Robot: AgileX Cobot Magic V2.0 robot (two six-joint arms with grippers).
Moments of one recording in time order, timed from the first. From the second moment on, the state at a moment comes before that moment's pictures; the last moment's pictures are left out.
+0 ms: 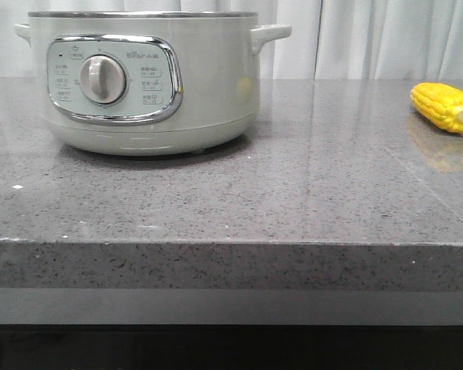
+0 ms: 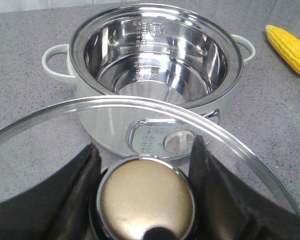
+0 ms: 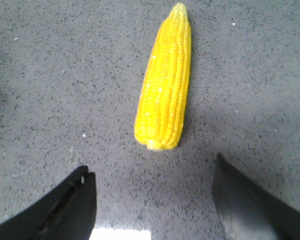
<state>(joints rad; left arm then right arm) -0.44 0.79 -0.99 0.02 0.73 -0.07 -0.04 1.48 -1.45 0.10 0.89 0.00</state>
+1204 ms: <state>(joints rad) -0.44 0.79 -0.99 0.02 0.73 -0.07 -0.04 2.05 -1.82 0.10 1.01 0.00</state>
